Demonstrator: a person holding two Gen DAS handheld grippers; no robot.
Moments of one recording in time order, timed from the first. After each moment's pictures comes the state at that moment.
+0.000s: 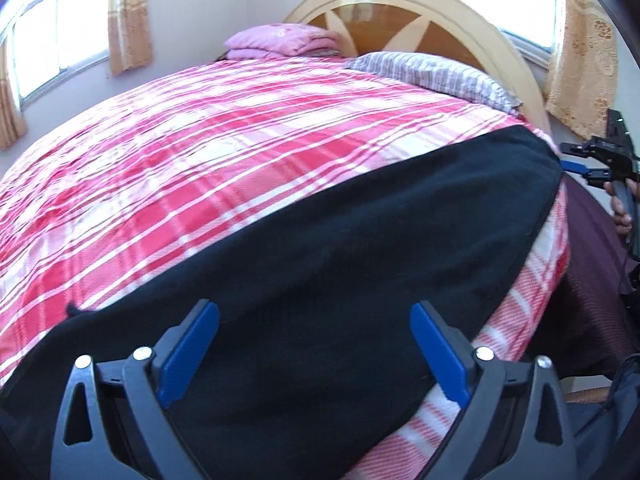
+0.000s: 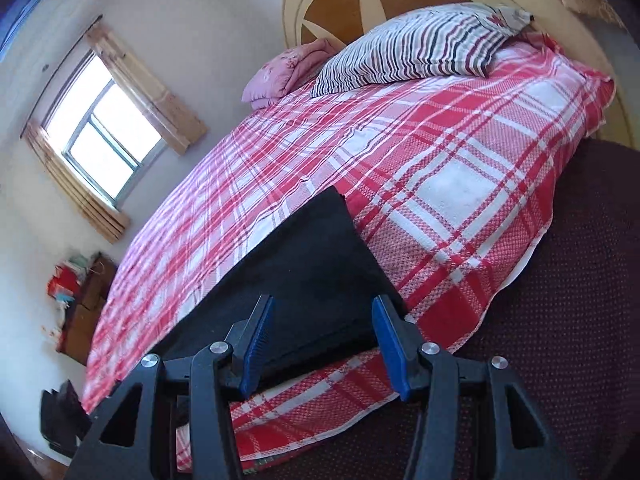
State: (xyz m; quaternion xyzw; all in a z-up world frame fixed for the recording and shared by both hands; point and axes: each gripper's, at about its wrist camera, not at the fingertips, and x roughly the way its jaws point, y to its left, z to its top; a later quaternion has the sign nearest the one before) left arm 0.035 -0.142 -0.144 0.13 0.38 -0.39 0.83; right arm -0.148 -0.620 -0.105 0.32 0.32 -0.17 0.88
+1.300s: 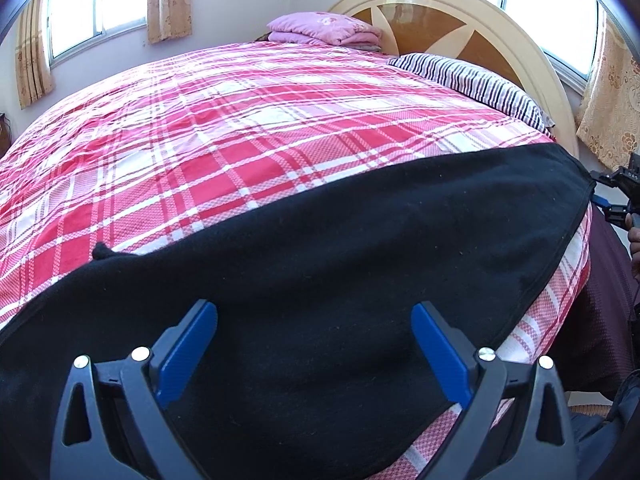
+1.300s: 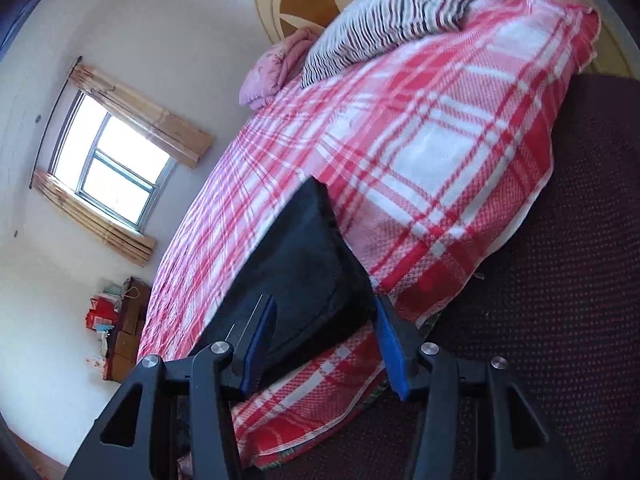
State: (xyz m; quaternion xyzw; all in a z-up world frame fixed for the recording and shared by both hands) left arm 0.050 -0.110 -0.160 0.09 0.41 -0.35 0.84; right arm -0.168 -0.652 -0.132 0.45 0.29 -0.11 0.84
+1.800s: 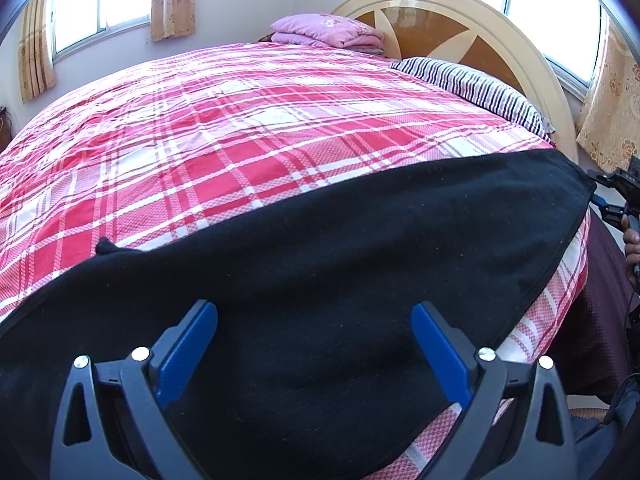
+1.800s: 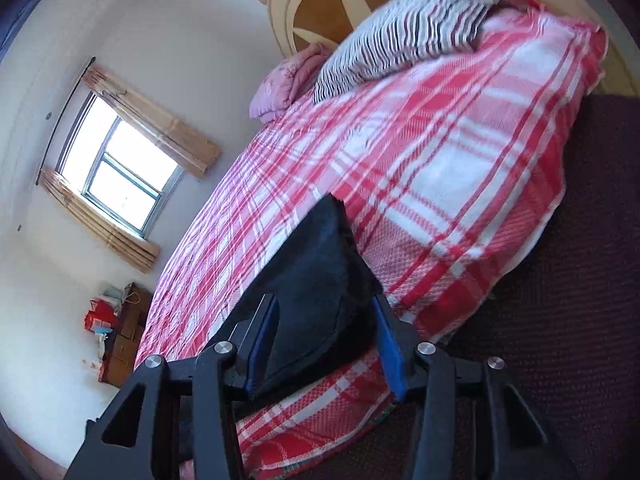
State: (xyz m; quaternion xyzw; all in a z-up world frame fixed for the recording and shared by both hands) left arm 0.049 -0.106 -0.160 0.08 0.41 -0.34 0.84; right arm -0.159 -0.646 -0.129 0.43 0.26 -0.12 0.85
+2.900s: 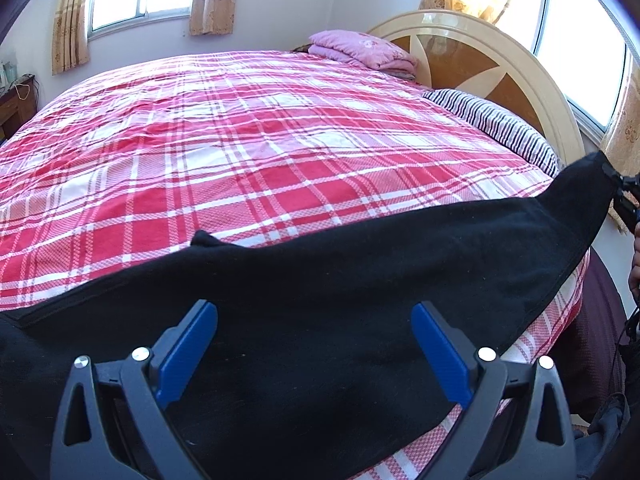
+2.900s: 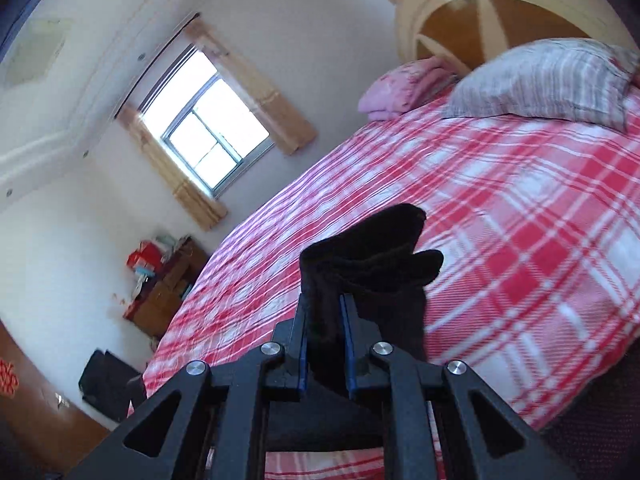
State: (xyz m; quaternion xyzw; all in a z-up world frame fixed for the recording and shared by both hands) left arm 0.069 -0.047 -0.141 0.02 0.41 -0.31 0.86; right arm -0.086 -0.536 -0.033 0.30 0.24 0.04 0.92
